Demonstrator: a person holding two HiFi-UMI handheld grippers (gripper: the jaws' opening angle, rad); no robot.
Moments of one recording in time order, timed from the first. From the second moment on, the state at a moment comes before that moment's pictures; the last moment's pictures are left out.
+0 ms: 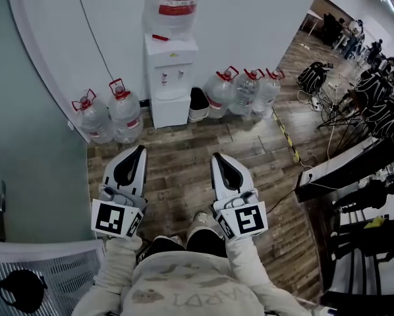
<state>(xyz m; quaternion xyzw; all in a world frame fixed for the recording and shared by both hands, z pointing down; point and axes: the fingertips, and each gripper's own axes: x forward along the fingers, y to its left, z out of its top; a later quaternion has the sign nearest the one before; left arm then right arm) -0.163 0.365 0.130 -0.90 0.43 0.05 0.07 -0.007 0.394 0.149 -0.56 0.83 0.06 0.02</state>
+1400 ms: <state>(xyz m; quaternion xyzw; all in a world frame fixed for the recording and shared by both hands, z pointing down) -0.063 0.076 0.124 -0.86 0.50 0.04 0.08 0.107 0.071 0.157 -0.50 0.86 0.05 0.04</state>
